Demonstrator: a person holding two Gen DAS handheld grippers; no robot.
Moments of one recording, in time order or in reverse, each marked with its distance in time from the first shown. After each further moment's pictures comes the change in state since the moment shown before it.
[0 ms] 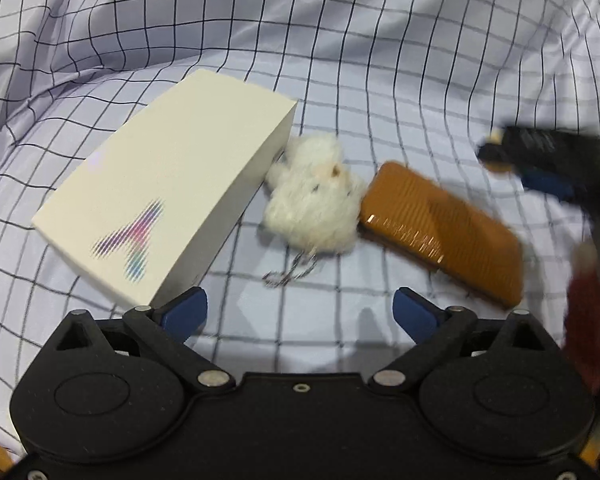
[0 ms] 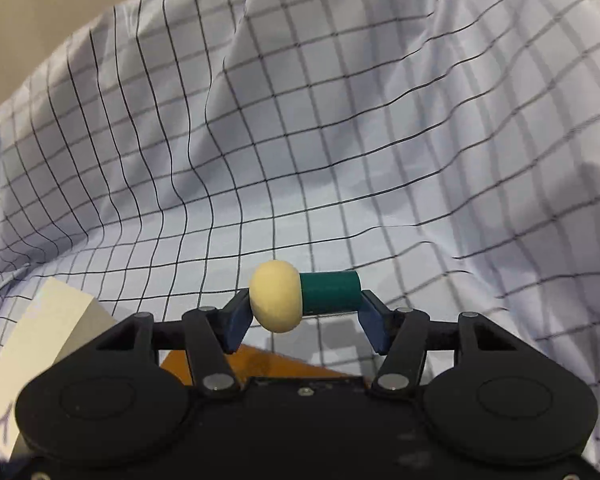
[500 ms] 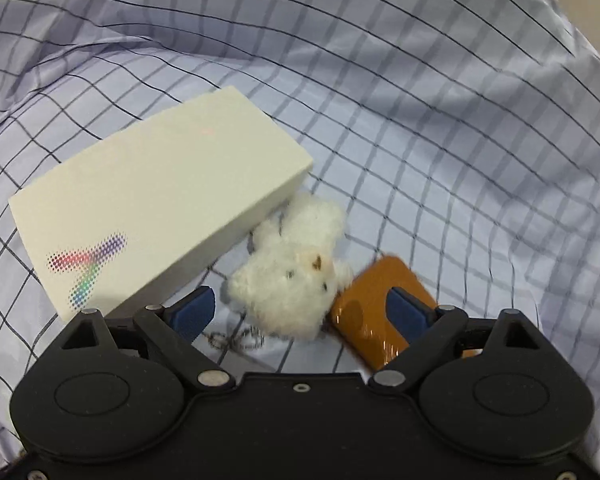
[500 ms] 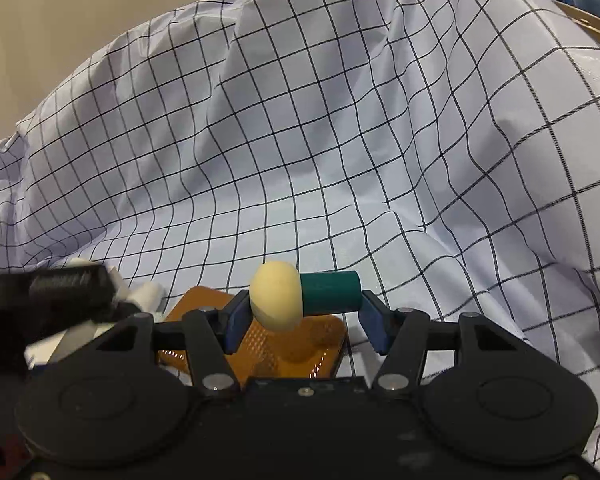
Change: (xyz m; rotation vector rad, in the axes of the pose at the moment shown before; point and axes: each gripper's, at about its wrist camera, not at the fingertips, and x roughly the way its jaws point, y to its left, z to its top) left arm 0.015 -0.005 0.033 -0.363 -0.057 0.055; right arm -0.039 -0.013 -0.037 0.027 -0.042 0.030
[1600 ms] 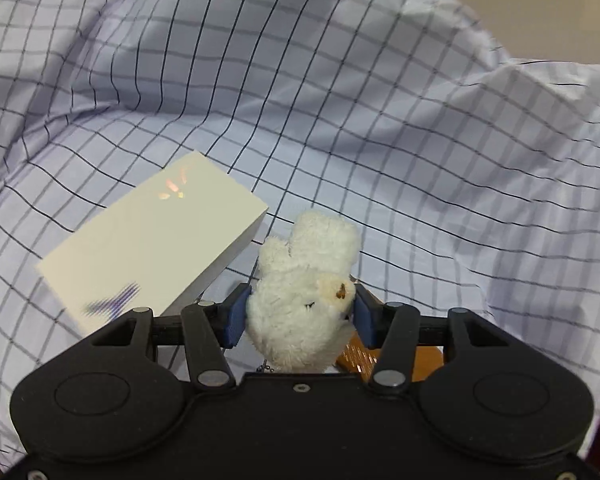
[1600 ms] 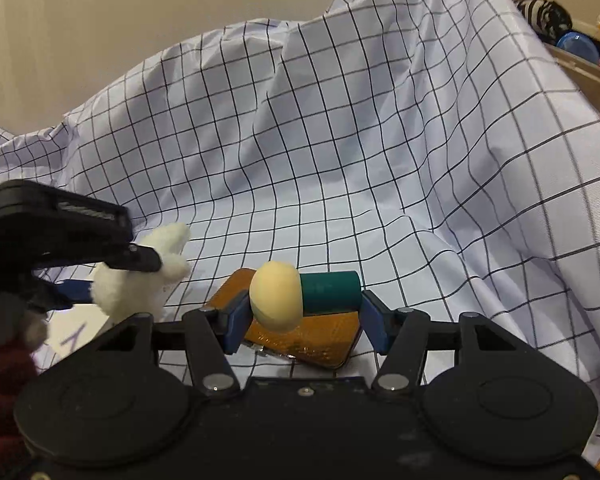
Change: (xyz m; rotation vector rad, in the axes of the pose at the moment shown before) left arm -0.070 0.000 0.003 0.157 -0.064 -0.124; right arm -0.067 0.017 -0.019 -0.067 -0.058 0.051
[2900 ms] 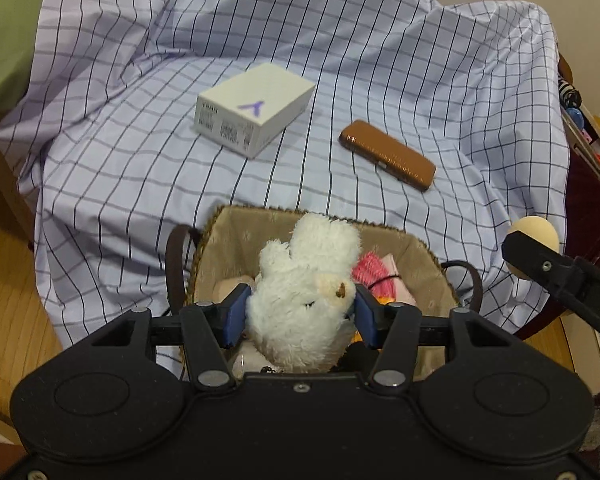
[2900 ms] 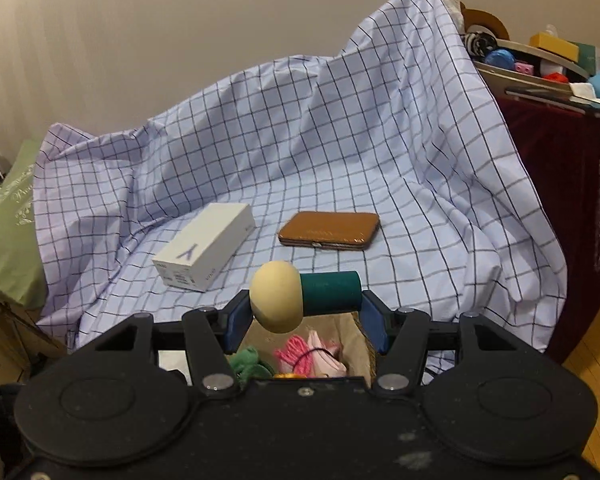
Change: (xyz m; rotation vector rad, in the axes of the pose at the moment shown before) left arm -0.157 0.080 -0.172 0.116 0.048 -0.013; right arm -0.196 0.028 -0.111 0.029 -0.050 0.060
